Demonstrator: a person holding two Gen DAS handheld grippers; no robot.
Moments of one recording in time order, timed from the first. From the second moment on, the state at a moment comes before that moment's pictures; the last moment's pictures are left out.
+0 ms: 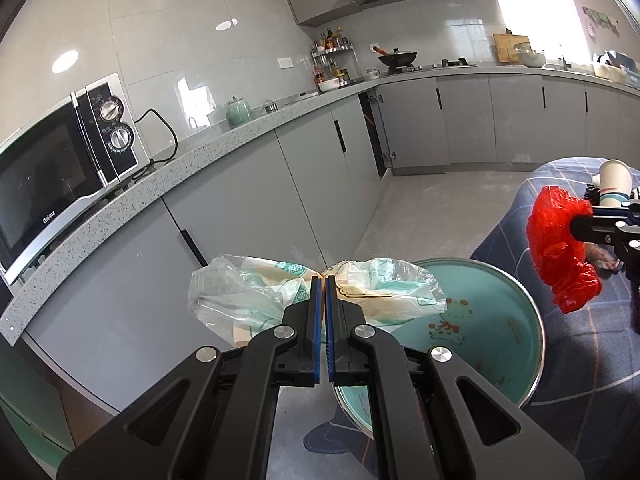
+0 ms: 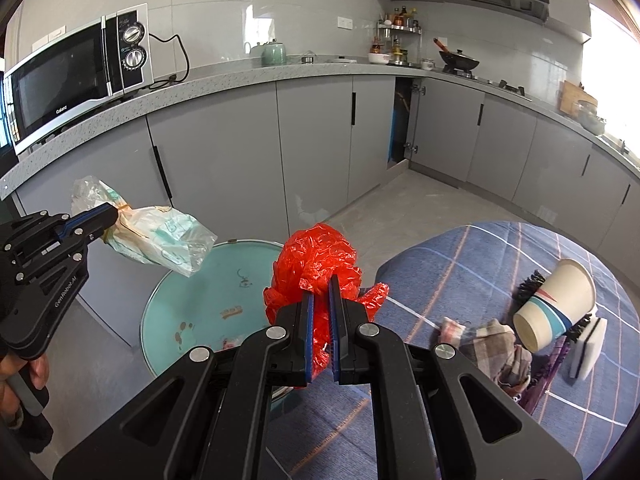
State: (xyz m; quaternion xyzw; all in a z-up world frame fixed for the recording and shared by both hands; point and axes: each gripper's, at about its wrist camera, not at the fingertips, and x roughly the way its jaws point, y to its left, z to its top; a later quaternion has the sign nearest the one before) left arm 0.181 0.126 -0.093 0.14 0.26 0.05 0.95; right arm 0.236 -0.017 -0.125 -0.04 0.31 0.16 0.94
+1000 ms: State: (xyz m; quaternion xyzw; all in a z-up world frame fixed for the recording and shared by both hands) left arm 0.183 0.120 -0.108 0.15 0.27 0.05 0.95; right arm 0.239 -0.004 -0.136 -0.04 0.31 0.18 0.93
